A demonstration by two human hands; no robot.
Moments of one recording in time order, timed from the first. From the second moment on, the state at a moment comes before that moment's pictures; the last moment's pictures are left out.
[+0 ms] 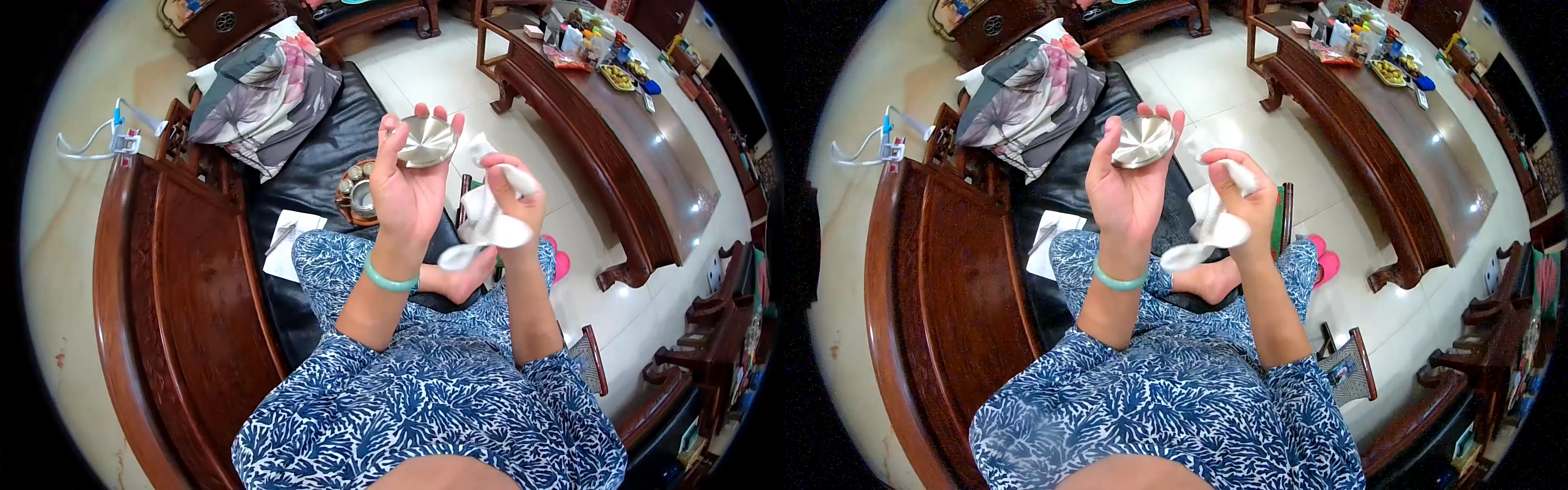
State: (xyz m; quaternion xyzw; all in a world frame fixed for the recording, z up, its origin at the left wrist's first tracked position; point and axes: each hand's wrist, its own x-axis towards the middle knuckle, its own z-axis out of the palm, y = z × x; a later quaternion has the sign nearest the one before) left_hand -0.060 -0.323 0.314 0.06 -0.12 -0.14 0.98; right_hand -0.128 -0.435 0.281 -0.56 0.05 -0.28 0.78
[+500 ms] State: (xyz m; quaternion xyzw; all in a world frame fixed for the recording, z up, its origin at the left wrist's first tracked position) left_hand -0.079 -0.337 0.326 0.14 -0.20 -0.14 0.96; right_hand -0.135 -0.438 0.283 -0.03 -0.13 -0.01 0.99
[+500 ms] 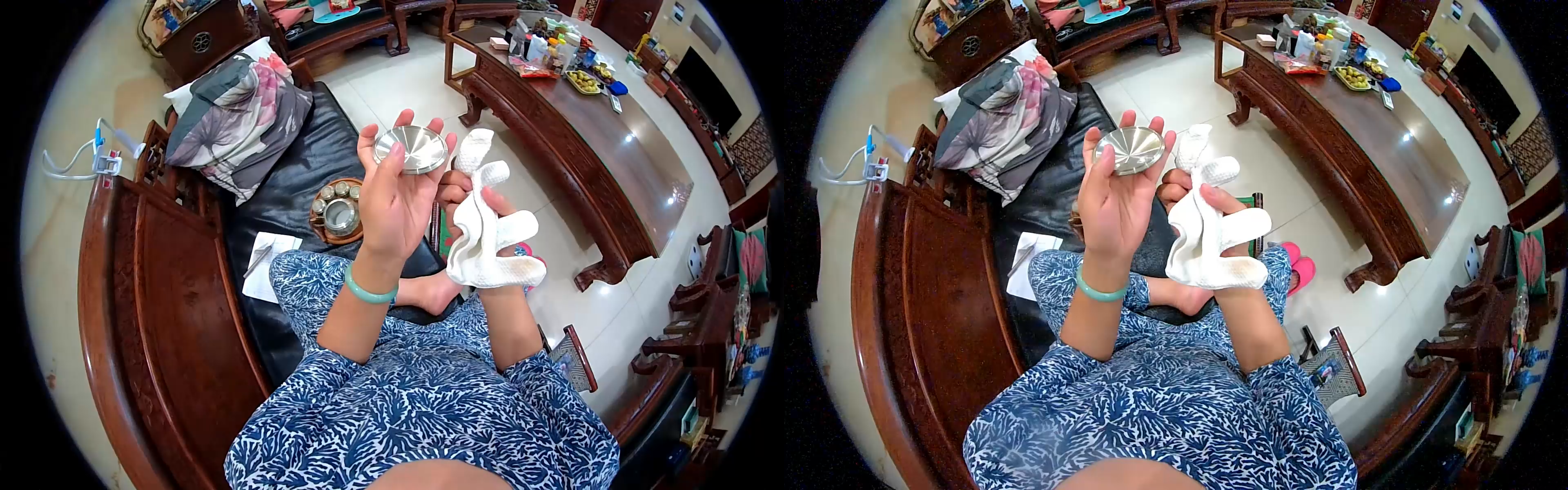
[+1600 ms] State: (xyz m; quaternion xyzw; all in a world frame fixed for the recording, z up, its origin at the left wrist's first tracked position) left_hand -0.081 -0.341 0.309 0.12 -0.19 -0.25 0.94; right_hand -0.168 -0.455 0.291 -0.47 -0.04 -0.26 0.84
